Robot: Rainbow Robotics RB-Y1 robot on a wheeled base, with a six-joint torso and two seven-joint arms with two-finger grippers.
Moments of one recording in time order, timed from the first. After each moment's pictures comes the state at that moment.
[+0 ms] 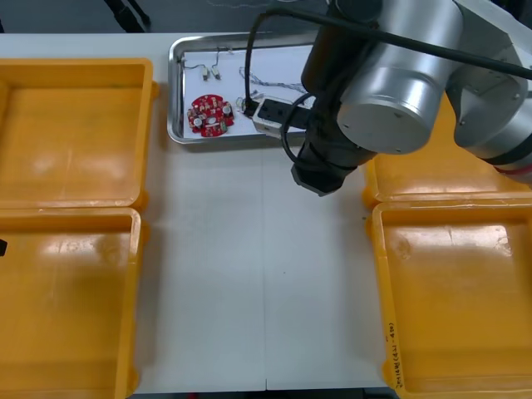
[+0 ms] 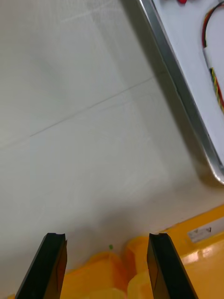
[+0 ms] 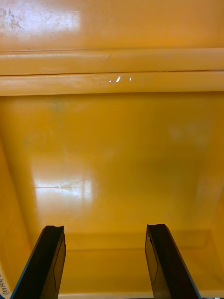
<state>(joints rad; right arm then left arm) -1.05 -0.69 0.74 -1.94 -0.91 1.67 1.53 -0.05 0.88 0.37 -2.19 0.97 1.91 -1.30</state>
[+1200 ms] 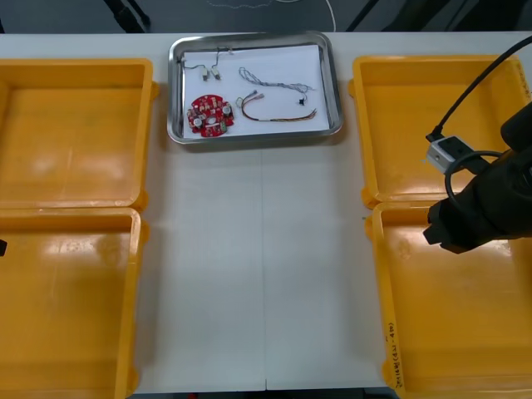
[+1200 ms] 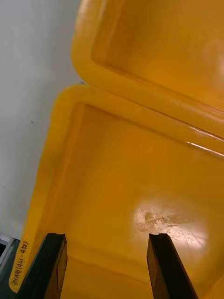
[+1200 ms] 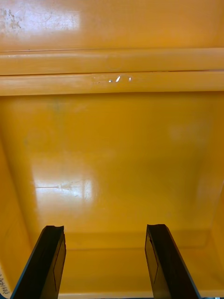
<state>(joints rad) -0.41 -0.89 0.16 -2.26 -1.00 1.87 1.15 -0.05 0.88 0.37 -2.19 0.97 1.91 -1.30</state>
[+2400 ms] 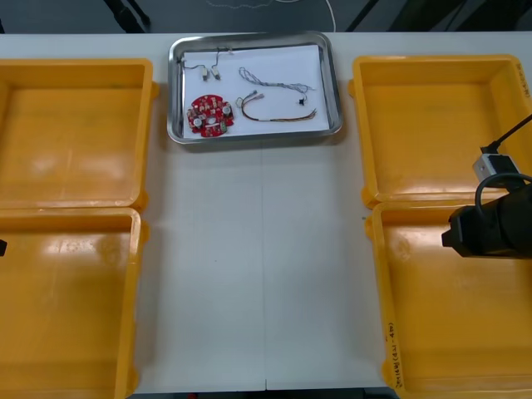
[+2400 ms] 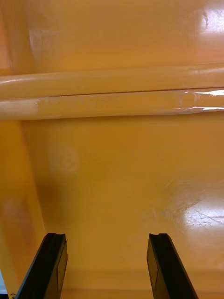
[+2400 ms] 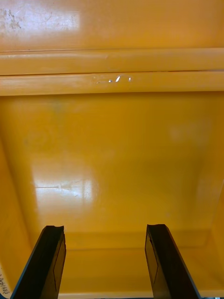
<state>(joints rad) -0.18 -0.60 -0.11 -2.28 -0.70 1.91 1.15 -0.05 0.88 0.37 -2.19 0.97 1.91 -1.30</state>
